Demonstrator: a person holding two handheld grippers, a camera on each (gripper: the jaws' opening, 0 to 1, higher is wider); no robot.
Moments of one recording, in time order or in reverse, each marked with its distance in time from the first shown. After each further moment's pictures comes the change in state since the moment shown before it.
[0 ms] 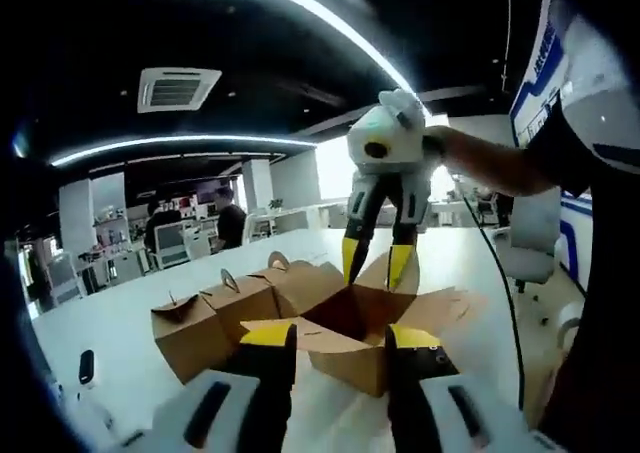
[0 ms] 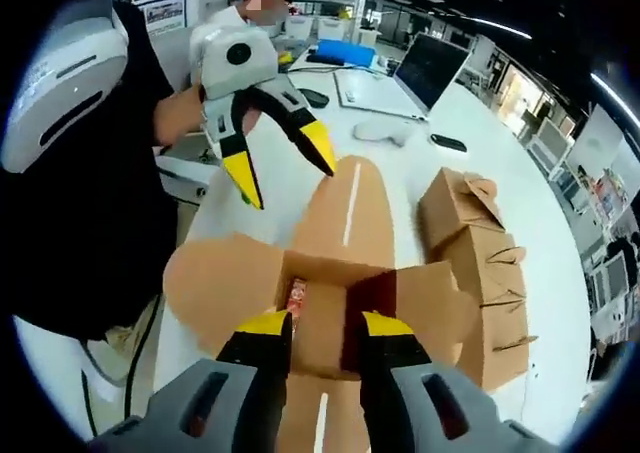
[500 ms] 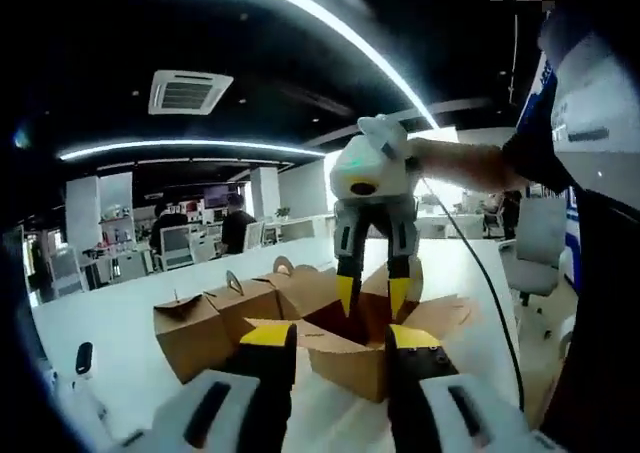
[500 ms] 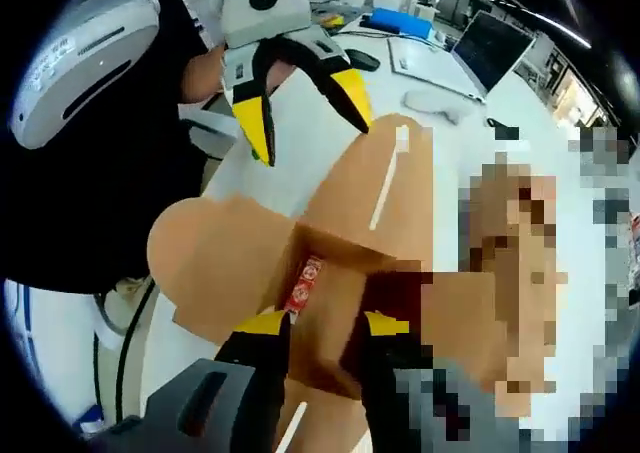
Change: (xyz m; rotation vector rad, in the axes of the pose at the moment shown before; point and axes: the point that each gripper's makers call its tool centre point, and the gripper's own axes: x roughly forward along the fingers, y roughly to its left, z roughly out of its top) left arm -0.002 0.000 0.000 -0.024 -0.044 0.024; right arm 0.028 0.007 -0.016 -0.145 0.144 0.196
